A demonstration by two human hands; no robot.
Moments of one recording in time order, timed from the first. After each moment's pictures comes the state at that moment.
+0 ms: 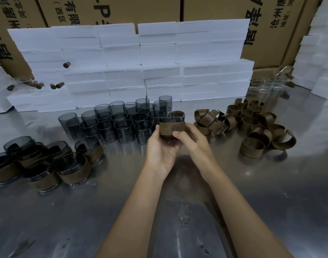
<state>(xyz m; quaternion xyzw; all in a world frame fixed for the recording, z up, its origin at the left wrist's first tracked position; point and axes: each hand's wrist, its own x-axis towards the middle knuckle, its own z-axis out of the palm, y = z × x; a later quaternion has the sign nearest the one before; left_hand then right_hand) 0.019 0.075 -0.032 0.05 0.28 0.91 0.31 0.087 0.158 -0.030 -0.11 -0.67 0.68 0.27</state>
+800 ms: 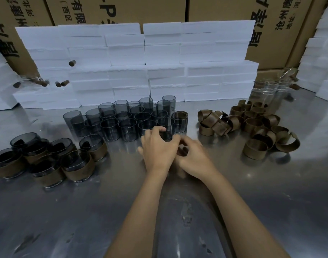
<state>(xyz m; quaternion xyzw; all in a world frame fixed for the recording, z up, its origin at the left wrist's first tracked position) 0.018 0.068 -0.040 0.11 0.87 0.48 -0.08 0.078 0.165 -0.061 -0.15 -0.88 0.43 0.17</state>
